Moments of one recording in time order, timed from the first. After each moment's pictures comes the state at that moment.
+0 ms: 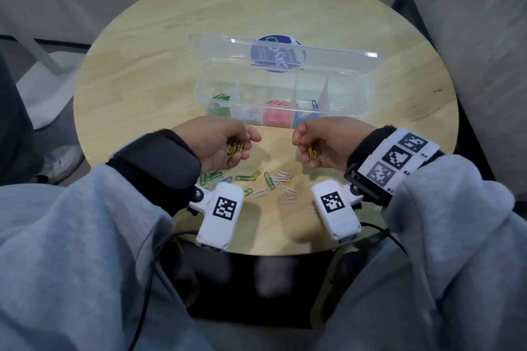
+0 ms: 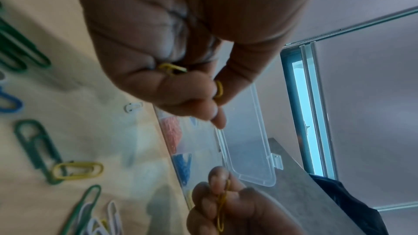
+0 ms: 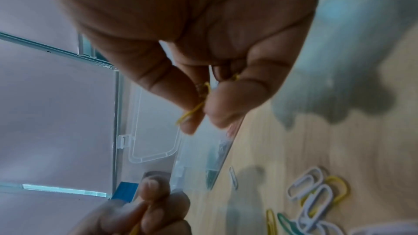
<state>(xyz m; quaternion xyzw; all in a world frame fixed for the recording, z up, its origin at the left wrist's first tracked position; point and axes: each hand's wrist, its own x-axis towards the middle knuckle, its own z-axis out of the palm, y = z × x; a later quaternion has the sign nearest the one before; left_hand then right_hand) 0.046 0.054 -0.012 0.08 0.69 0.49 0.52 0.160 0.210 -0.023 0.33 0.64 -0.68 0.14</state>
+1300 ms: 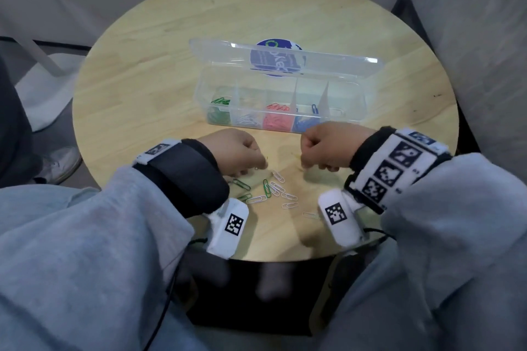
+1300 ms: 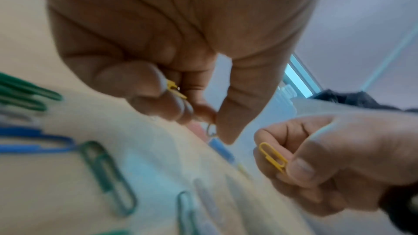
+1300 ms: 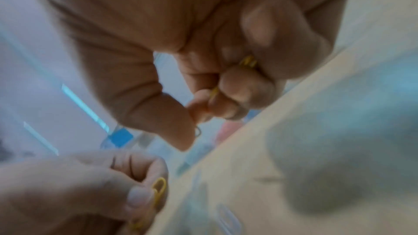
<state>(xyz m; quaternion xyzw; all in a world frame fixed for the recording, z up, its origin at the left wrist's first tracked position) 0.051 0.066 -0.028 0.27 0.83 0.25 0.43 0.159 0.209 -0.008 0.28 0.87 -0.34 0.22</state>
